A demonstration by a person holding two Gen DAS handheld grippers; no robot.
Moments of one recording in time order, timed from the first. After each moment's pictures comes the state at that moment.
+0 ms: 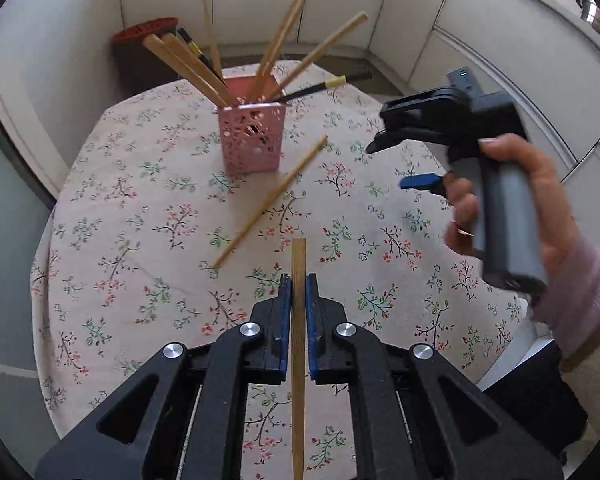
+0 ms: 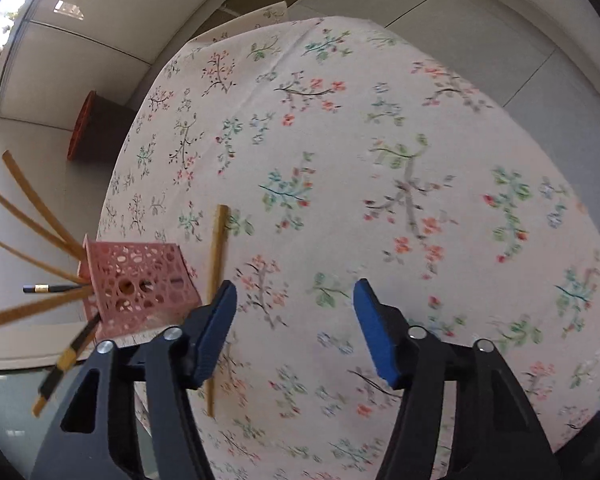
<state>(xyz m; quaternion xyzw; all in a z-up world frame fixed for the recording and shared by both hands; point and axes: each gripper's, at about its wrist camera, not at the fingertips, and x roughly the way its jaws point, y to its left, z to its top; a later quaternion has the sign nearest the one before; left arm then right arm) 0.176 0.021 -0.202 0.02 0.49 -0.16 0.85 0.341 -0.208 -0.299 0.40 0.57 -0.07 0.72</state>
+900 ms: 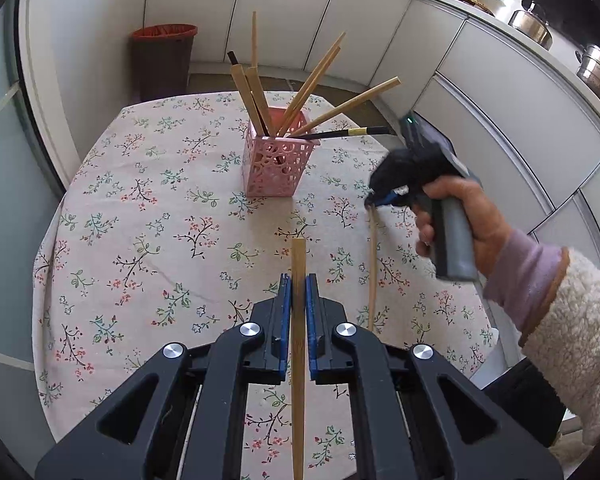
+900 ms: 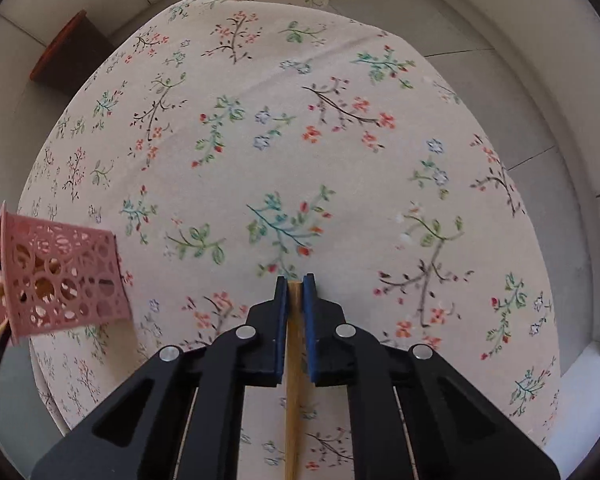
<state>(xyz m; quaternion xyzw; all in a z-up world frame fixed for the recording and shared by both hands) 0.193 0.061 -0.177 -0.05 0.47 -0.18 0.86 0.385 -0.187 -0.309 0.20 0.63 -0.08 0.75</state>
